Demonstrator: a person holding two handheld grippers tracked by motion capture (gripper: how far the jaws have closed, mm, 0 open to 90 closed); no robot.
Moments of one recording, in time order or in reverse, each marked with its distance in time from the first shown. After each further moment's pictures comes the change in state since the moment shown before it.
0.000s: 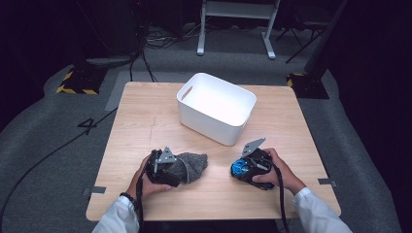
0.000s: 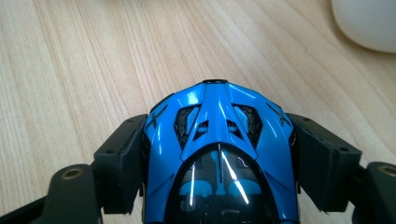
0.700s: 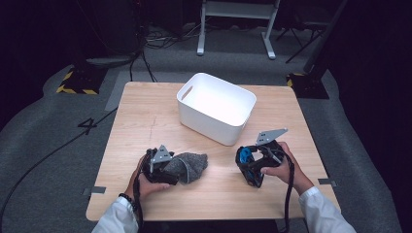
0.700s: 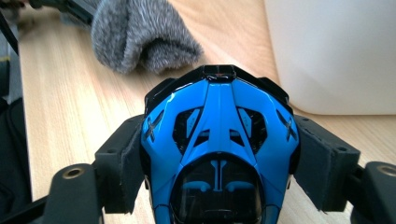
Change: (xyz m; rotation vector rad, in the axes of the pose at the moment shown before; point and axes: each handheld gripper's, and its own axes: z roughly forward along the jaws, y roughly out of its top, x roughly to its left) left arm -0.002 0.002 -0.013 -0.098 0.025 -0.018; right arm -0.003 0.011 -0.051 -0.245 0.023 0.077
